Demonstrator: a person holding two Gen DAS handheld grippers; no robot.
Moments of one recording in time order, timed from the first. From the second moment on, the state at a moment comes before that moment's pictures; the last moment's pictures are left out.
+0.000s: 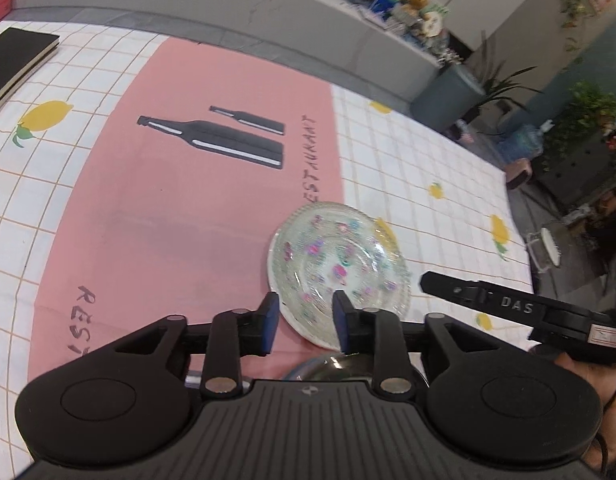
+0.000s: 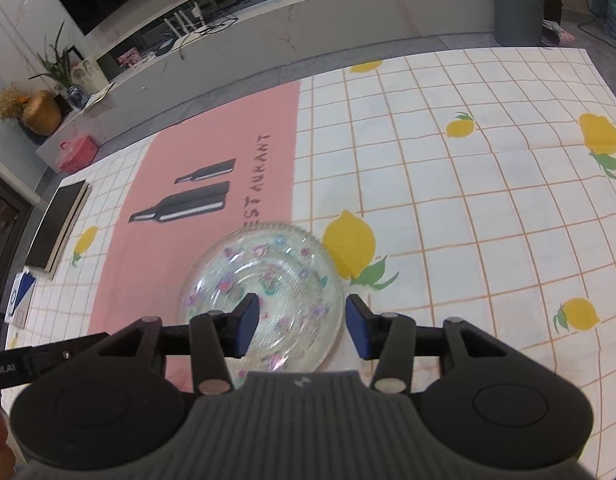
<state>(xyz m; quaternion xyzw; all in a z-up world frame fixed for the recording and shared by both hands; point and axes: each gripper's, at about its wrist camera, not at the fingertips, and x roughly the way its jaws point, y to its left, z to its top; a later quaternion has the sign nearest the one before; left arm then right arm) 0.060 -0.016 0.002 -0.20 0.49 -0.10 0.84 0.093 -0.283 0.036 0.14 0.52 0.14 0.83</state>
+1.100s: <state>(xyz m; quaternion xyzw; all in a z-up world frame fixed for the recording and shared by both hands) -0.019 -0.030 -0.034 -0.15 0.48 -0.13 0.85 0.006 -0.236 0.006 0.14 0.57 0.14 0.80</state>
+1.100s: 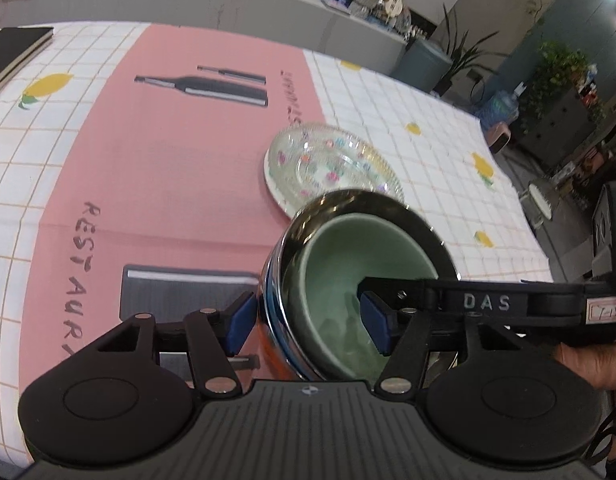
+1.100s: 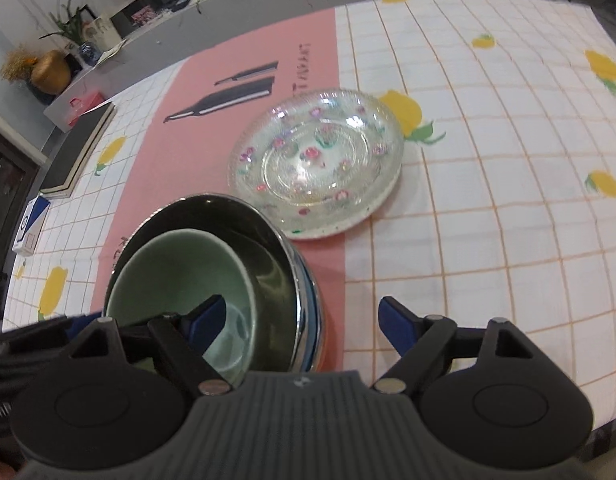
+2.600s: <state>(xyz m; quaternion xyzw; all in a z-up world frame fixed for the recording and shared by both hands) -0.014 -0.018 -0.040 -0.19 0.52 -0.10 0.83 0.009 -0.246 0.003 0.24 0.59 0.17 0.75</state>
